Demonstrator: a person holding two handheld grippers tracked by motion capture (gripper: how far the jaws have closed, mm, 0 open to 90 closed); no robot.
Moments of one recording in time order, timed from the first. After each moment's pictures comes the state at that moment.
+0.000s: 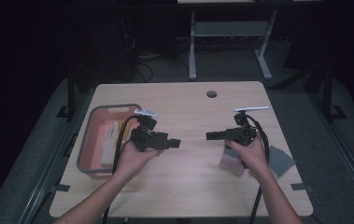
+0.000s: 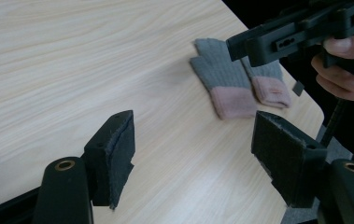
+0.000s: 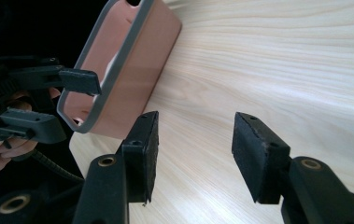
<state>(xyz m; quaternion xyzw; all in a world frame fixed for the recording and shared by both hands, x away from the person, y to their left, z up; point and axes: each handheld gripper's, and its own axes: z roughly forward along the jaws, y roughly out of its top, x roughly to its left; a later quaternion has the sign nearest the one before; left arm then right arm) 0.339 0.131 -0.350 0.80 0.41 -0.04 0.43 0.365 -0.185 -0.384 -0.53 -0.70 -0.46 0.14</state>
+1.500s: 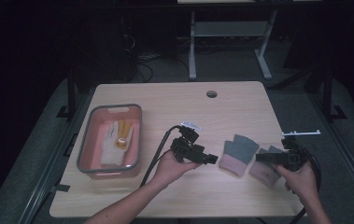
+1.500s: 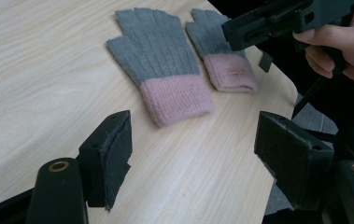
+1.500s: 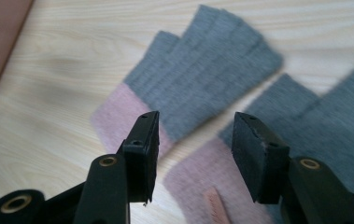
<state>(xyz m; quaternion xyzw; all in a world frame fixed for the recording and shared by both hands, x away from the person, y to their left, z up) 0.328 0.033 -0.385 0.84 0.35 -0.09 0.41 0.304 -0.310 -0.424 -0.61 -0.71 -0.35 0.01</state>
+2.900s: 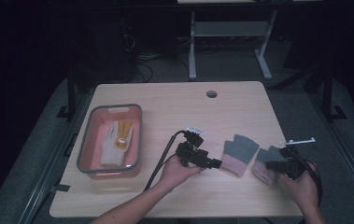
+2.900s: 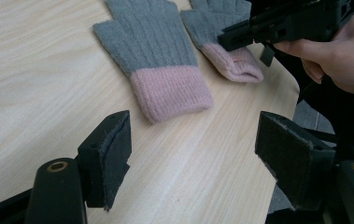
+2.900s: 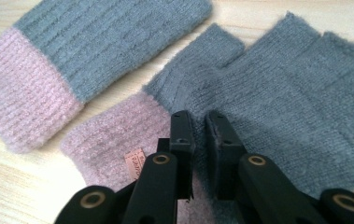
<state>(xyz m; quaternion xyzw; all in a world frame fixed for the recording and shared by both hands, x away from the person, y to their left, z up) 0.326 0.023 -0.403 0.84 0.35 -0.10 0.41 0.294 -0.311 -0.448 -0.63 -0.73 -0.26 -0.07</state>
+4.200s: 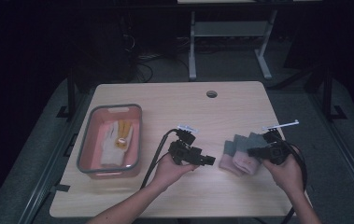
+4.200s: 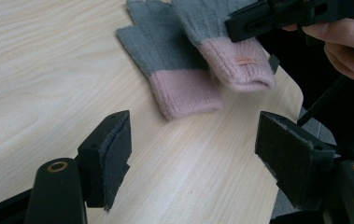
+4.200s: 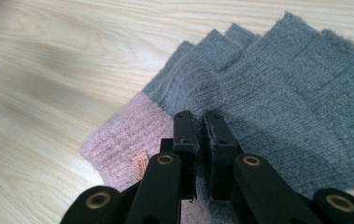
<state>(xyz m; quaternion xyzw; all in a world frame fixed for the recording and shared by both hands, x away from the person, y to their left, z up) 0.329 0.043 -0.400 0.83 0.37 -0.10 0.42 0.318 -0.254 -0.398 -0.58 -0.76 -0.30 -0.04</state>
